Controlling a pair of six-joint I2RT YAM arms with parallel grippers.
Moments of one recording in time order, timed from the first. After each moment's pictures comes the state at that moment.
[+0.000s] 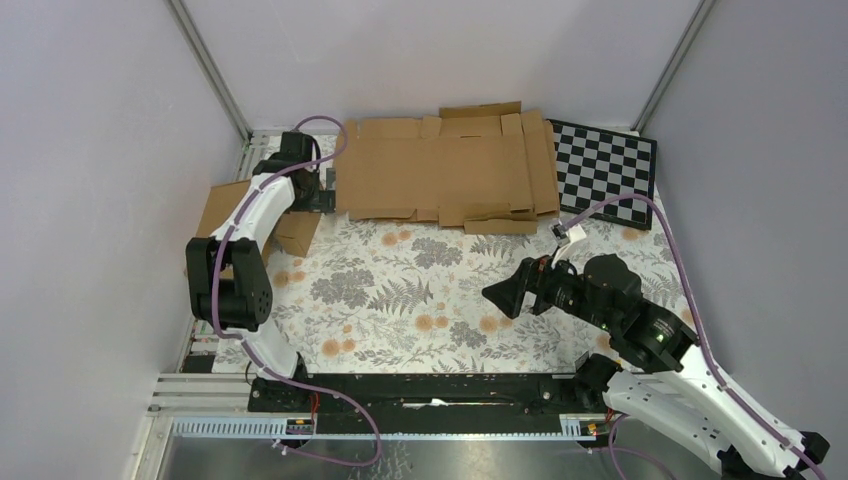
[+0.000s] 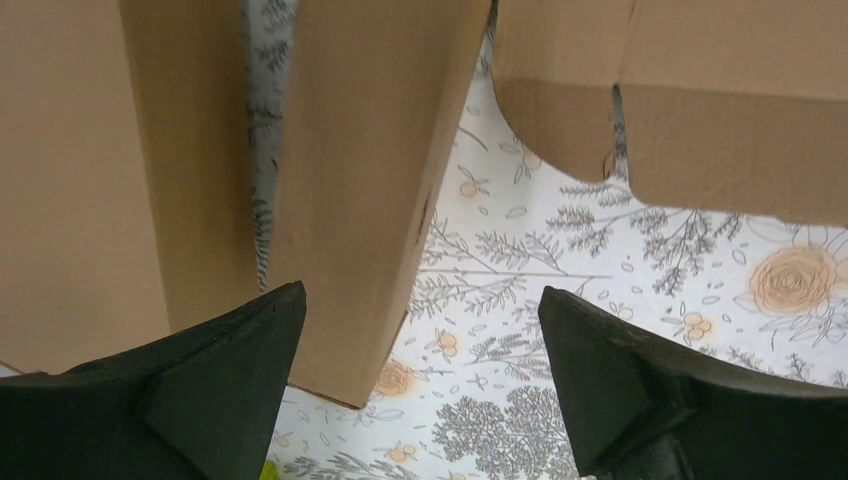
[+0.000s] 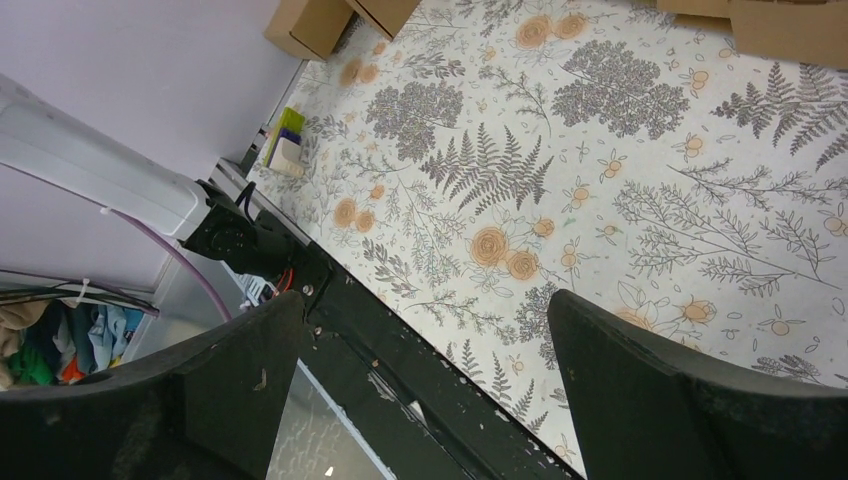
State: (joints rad) left arm -0.07 1.70 1.36 -0.71 -0.19 -0.06; right arm 0.79 0.57 0.77 -0.54 -0.10 0.60
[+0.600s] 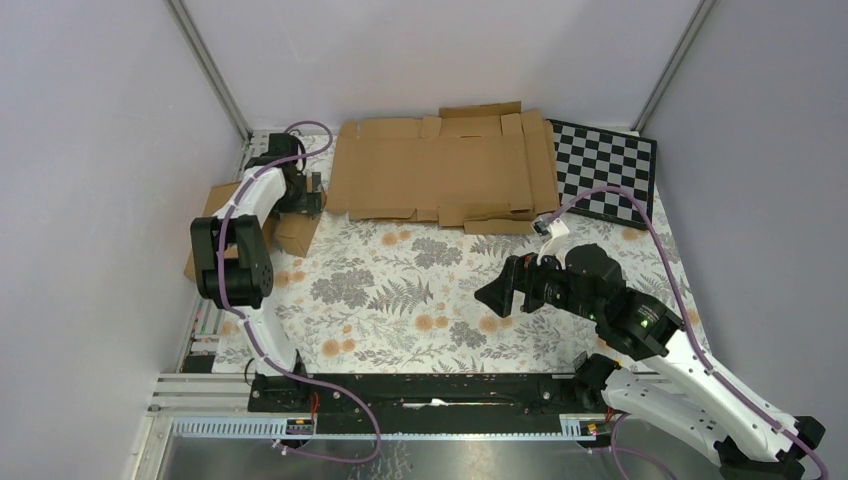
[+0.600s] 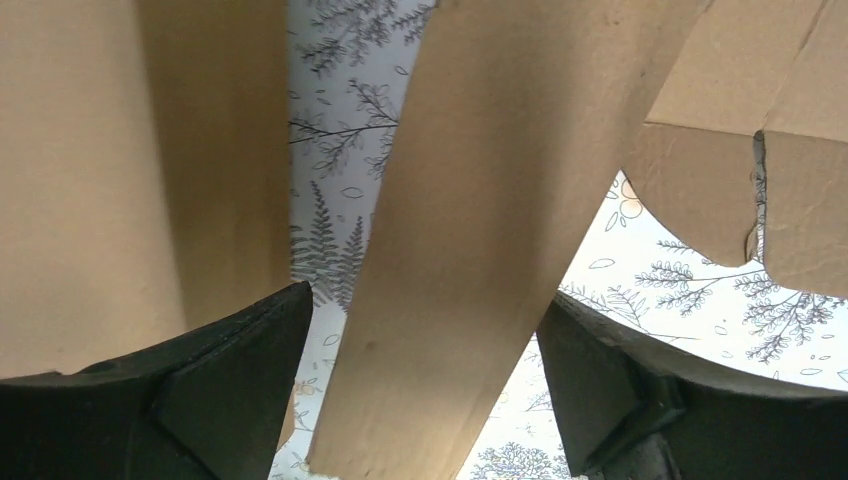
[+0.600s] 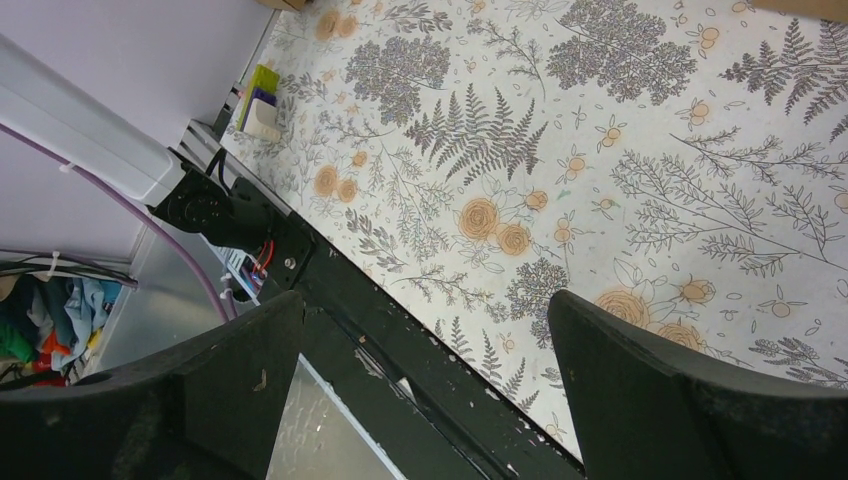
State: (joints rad) left arm 0.04 1.85 1.46 -0.72 -0.17 -0.02; right arm 0.79 0.66 0.81 -0.57 -0.13 0.57
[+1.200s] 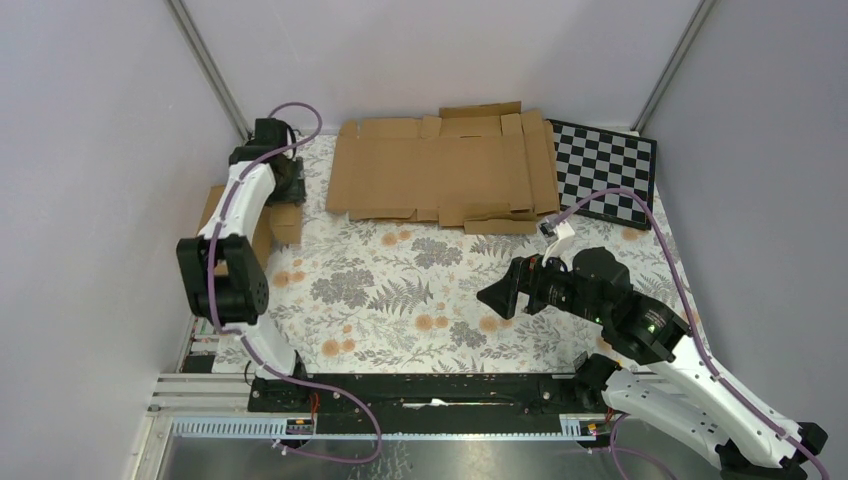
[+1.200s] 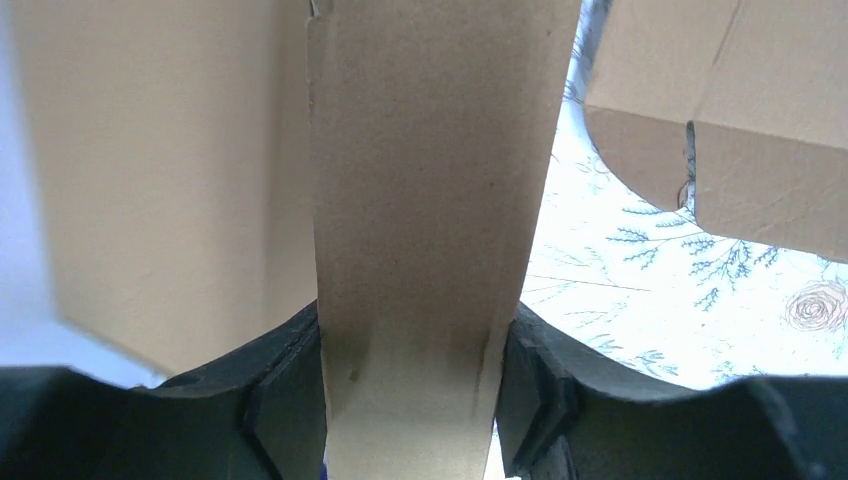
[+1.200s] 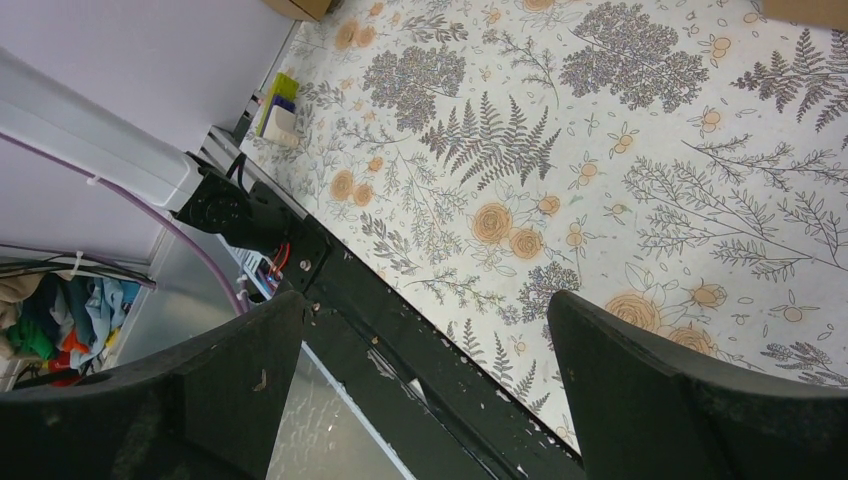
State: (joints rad) left arm 0.05 1.80 1.54 -0.83 -0.14 -0.05; right arm 0.79 0.63 0.81 -0.57 -0.14 0.58
